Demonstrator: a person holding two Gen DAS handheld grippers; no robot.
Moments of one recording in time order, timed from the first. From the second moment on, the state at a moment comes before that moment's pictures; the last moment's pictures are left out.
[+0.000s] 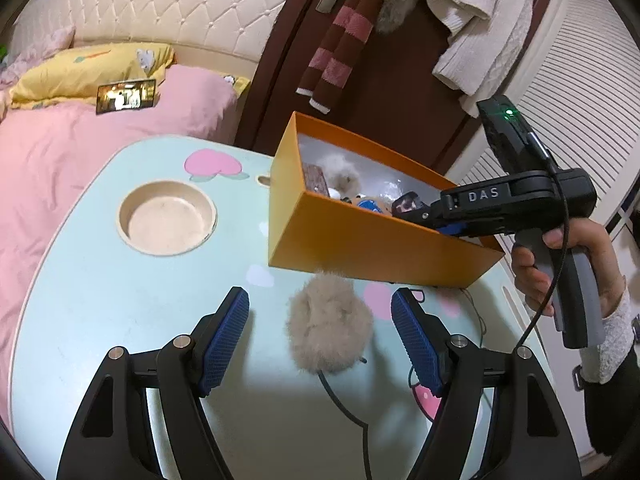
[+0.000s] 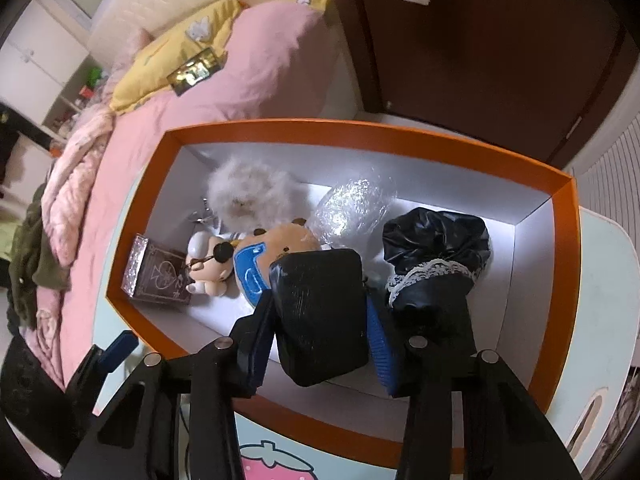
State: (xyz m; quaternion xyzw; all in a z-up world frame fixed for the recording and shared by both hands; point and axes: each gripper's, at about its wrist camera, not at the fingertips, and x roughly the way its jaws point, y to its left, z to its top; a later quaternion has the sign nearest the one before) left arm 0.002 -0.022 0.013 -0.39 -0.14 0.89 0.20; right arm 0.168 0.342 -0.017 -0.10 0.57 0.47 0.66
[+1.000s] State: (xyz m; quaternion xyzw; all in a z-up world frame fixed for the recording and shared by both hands) left arm -0.003 -0.044 0.005 -0.39 -0.18 0.89 0.17; right arm 0.043 0.290 -0.018 -0.07 0.53 0.46 0.71
